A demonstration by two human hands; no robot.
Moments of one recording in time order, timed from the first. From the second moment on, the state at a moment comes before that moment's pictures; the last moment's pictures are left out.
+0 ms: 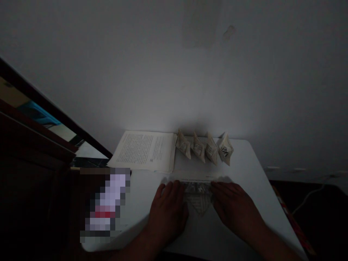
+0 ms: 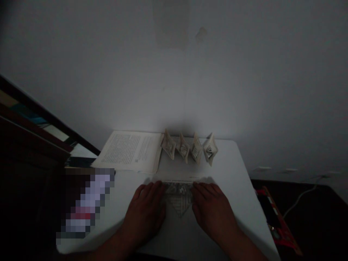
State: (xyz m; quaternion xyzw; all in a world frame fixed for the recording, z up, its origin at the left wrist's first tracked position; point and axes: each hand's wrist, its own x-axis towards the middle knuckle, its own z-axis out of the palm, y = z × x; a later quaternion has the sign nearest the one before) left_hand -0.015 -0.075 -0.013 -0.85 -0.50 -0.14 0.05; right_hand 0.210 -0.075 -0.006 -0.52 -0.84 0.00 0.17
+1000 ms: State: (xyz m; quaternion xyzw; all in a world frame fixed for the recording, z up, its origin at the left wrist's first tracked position) left_hand 0.015 -0.083 -0.030 -0.87 -0.47 -0.17 -0.01; right_hand 0.183 -0.019 0.001 -0.64 -0.75 0.14 0.05
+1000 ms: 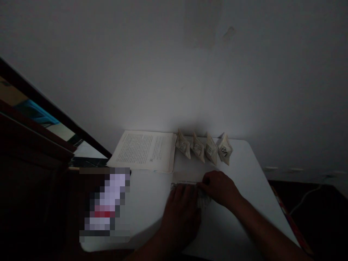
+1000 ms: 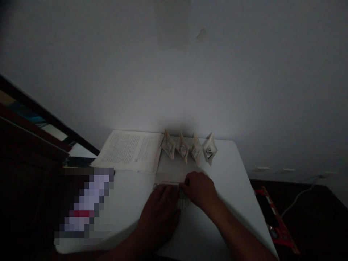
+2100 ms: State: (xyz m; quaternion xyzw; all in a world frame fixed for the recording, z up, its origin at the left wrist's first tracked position) left_hand 0.010 -0.087 -0.028 -0.84 -0.50 -0.18 0.03; right_hand 0.251 -0.033 -0.003 -0.68 -0.69 0.24 0.06
